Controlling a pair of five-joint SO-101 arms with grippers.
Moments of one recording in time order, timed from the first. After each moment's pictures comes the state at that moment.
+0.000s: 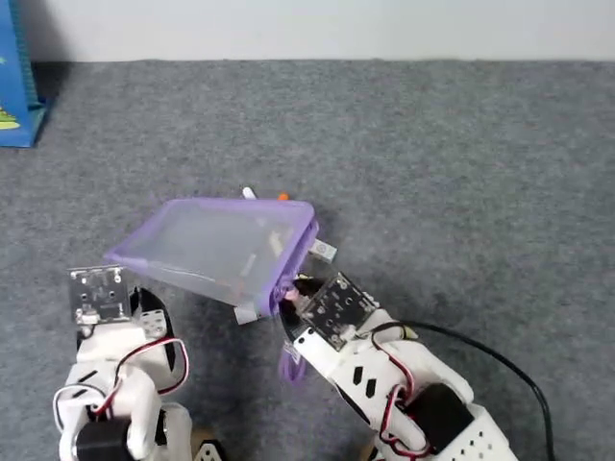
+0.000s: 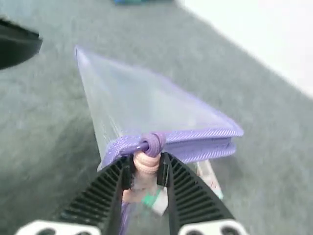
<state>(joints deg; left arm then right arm) -11.3 -103.5 72.1 81.7 4.9 -42.5 -88.3 73.2 48.1 11.0</state>
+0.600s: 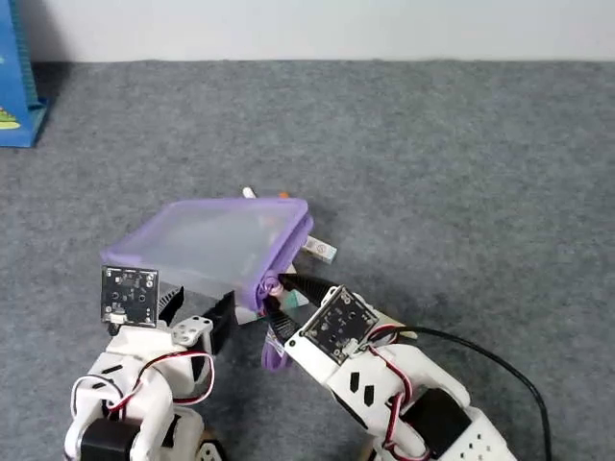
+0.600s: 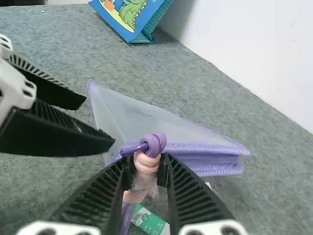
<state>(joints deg) 3.8 -103.5 71.8 81.9 10.2 -45.6 -89.8 74.4 43.3 11.0</state>
